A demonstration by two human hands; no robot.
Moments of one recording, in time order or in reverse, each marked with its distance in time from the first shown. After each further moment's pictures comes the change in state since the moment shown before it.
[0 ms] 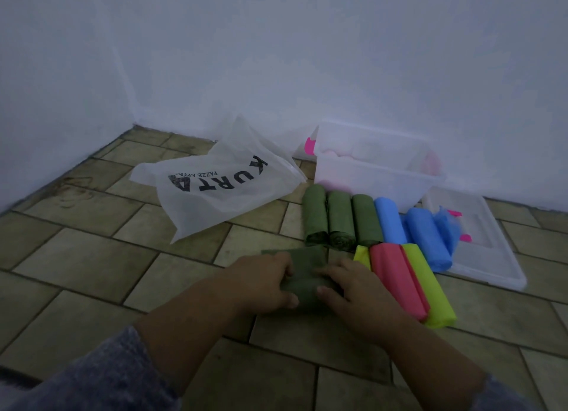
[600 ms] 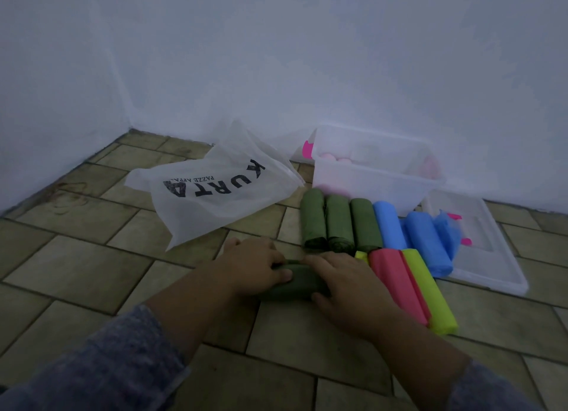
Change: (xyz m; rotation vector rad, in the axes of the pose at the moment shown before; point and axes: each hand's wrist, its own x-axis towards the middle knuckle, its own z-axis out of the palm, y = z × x) left_hand 0.032 -0.021 -0.014 0.244 0.053 0.011; right_hand 0.021 -0.001 -0.001 -0.235 0.055 -0.148
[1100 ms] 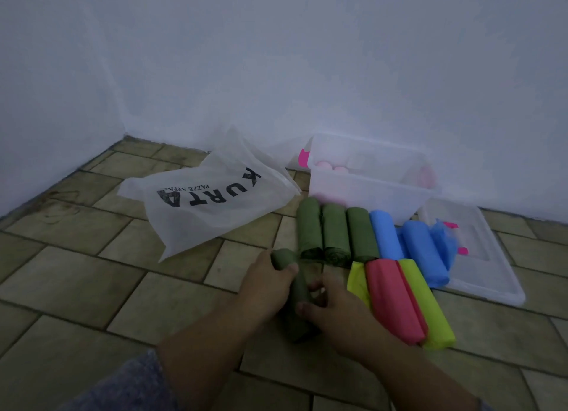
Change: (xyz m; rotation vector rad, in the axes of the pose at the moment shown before) left_hand -0.003 0.051 0.015 -1.117 0.255 -0.416; right_hand -0.003 -0.025 -0.002 0.731 -0.152 0.497
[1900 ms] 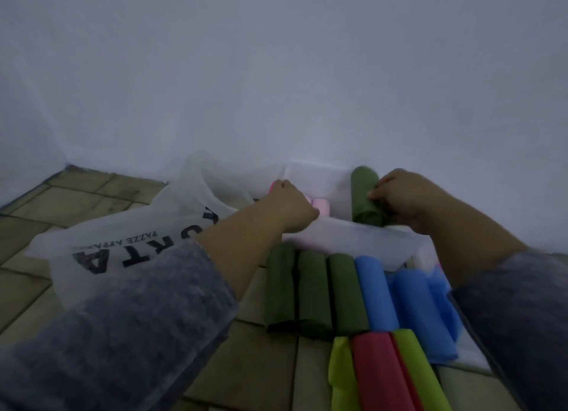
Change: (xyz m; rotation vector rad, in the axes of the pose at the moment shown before) left_hand 0.151 0.180 0.020 0.647 -0.080 0.307; right_hand 0.170 -0.040 -0.235 0.153 0.369 0.143
